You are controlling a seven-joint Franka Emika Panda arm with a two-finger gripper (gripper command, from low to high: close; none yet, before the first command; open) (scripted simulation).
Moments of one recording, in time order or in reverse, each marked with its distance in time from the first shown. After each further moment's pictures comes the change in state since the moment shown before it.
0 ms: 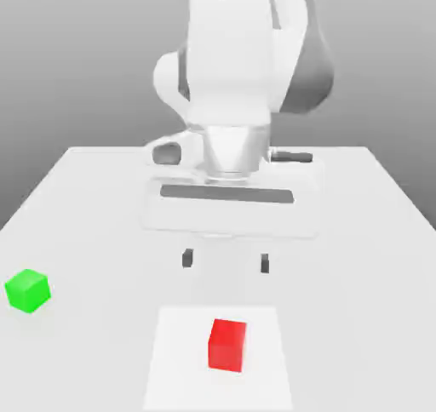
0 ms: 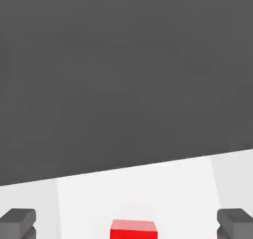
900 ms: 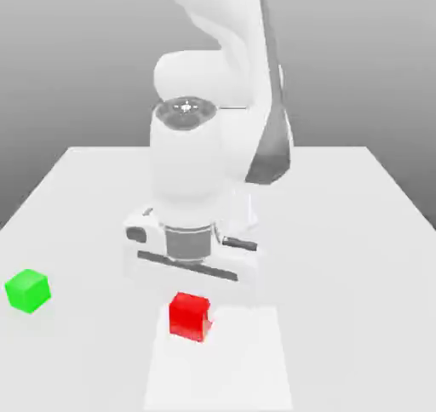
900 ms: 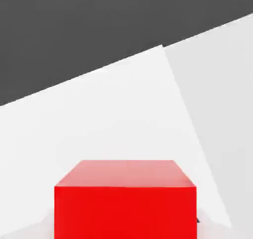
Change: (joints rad) arm -0.167 0.102 -0.128 -0.033 0.014 0.028 0.171
